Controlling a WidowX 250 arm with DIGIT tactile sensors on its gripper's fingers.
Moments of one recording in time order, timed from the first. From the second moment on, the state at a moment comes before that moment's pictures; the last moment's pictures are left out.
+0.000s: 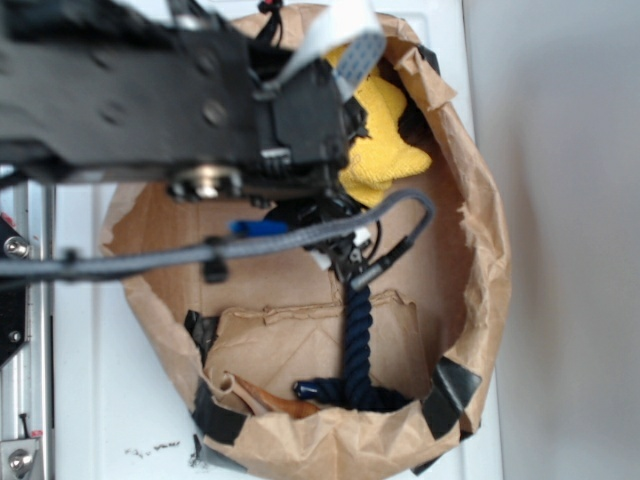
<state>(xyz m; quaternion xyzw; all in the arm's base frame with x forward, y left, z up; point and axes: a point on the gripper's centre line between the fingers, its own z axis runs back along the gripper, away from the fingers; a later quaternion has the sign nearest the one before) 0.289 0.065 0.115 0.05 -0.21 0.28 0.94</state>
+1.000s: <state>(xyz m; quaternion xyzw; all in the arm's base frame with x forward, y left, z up) 0.331 0.126 0.060 0.07 -0.21 0.33 0.92</state>
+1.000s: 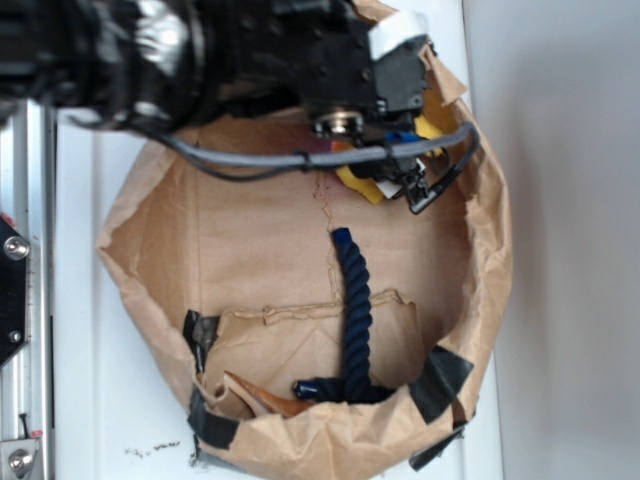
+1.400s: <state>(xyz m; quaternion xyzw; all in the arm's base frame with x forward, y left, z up) 0.335 0.123 0.056 0.09 -0.21 0.32 0.92</state>
